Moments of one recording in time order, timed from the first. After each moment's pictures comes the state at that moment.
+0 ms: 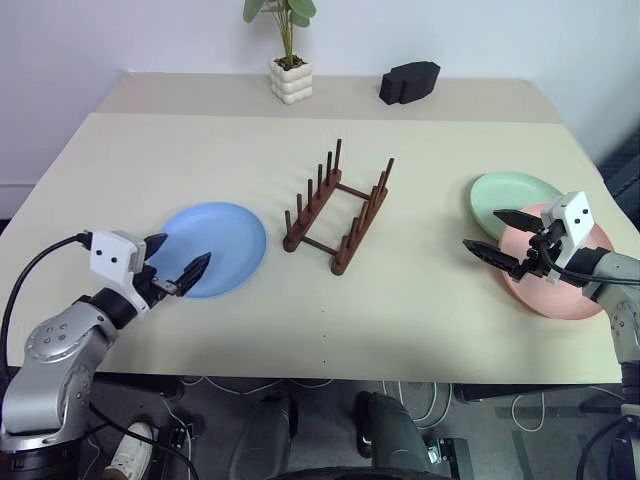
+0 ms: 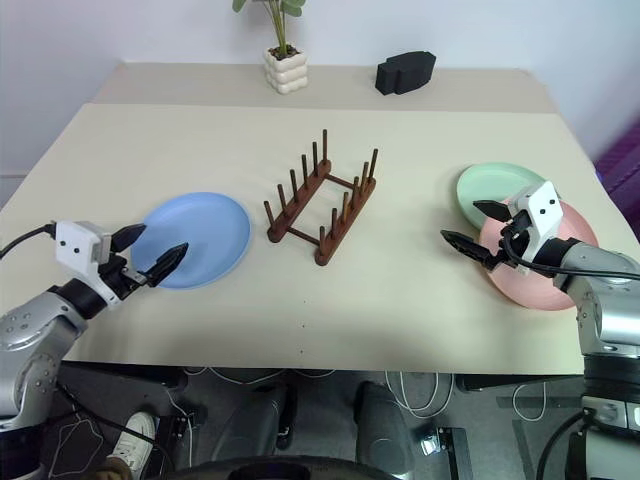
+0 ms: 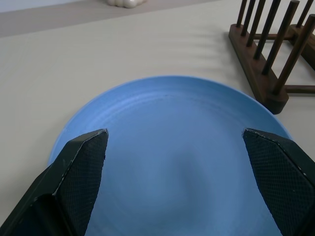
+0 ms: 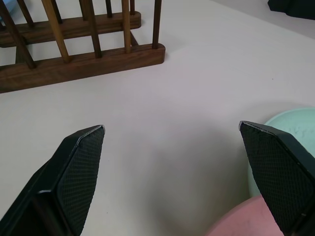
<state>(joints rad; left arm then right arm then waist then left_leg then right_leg) 0.07 0.58 0.37 -0.36 -0.46 0.42 -0.57 -0.25 -0.81 -0.29 0.13 0.41 0.30 0.98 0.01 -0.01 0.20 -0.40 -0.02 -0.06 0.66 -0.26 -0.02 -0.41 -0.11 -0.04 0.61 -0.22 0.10</state>
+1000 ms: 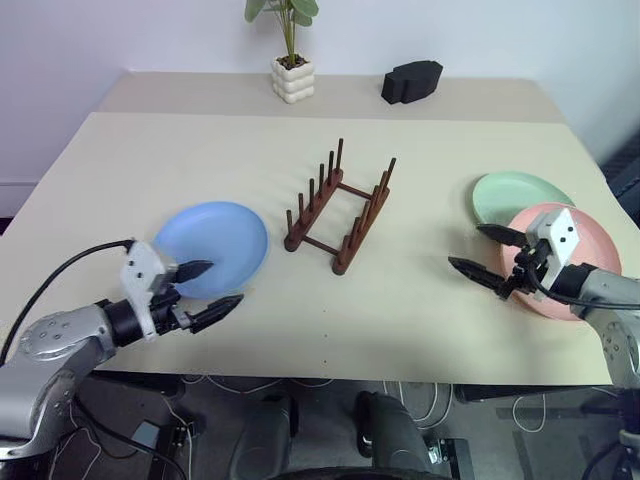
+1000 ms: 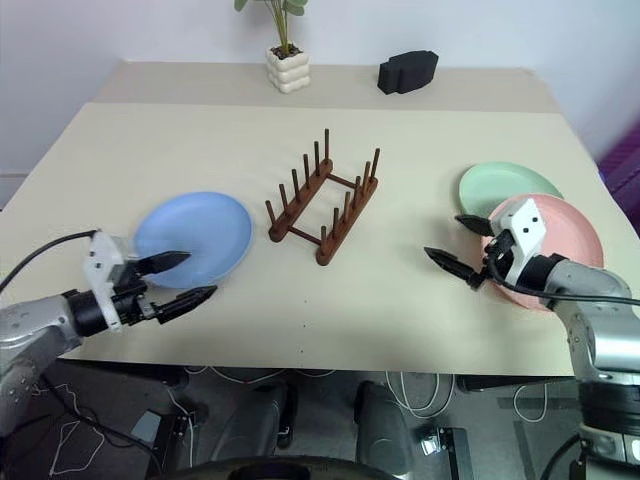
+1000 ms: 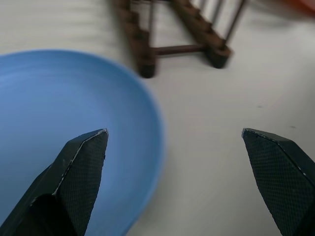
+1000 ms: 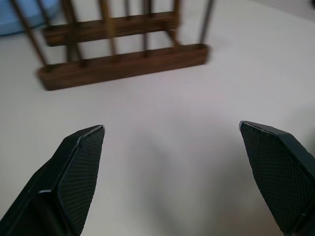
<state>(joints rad) 0.05 0.77 0.19 -0.49 -0.59 0.60 -0.80 -0.08 -0.76 -0.28 -0.18 0.48 0.40 0.93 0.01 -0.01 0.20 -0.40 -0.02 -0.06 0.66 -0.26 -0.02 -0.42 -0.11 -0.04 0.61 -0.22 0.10</state>
